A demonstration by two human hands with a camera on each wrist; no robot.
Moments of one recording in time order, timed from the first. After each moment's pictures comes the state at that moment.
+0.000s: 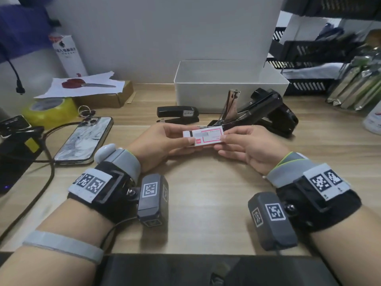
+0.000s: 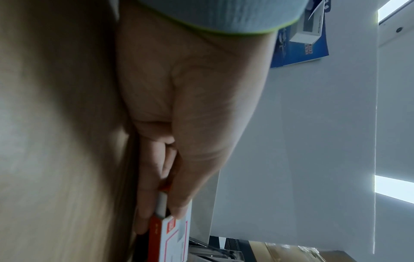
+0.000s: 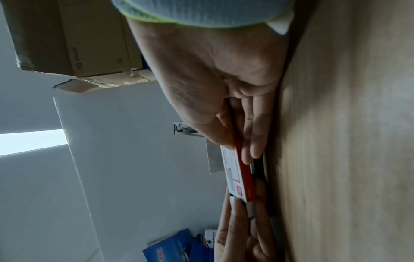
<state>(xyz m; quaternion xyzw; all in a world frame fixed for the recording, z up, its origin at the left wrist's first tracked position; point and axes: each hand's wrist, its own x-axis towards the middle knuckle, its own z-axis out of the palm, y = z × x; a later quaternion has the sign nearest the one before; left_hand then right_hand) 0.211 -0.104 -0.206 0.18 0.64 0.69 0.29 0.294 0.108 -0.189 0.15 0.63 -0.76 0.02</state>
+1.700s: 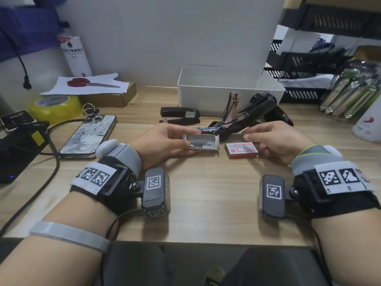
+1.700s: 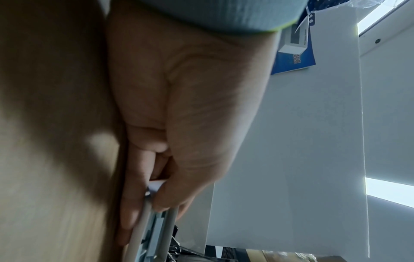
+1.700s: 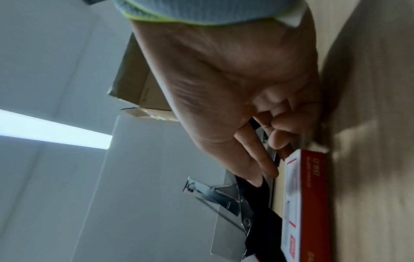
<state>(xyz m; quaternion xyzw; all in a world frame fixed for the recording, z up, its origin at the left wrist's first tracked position) 0.218 -0.111 -0.206 0.20 0.64 0.69 0.28 0.298 0.160 -0.183 0.19 0.83 -0.52 -0.04</state>
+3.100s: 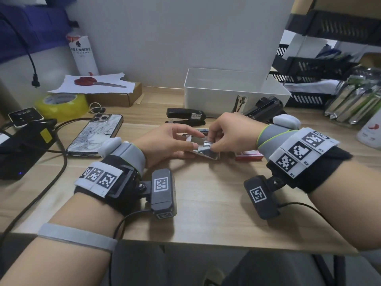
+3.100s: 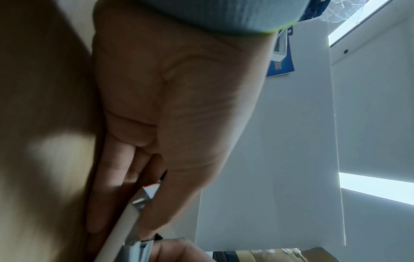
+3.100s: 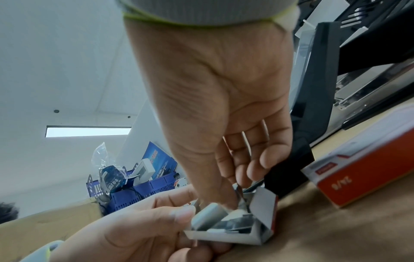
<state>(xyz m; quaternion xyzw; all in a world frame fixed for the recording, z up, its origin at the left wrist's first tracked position) 0.217 -0.121 -0.199 0.21 0.70 0.62 0.27 0.267 0.074 -0.144 -0.09 0.99 -0.10 0.03</state>
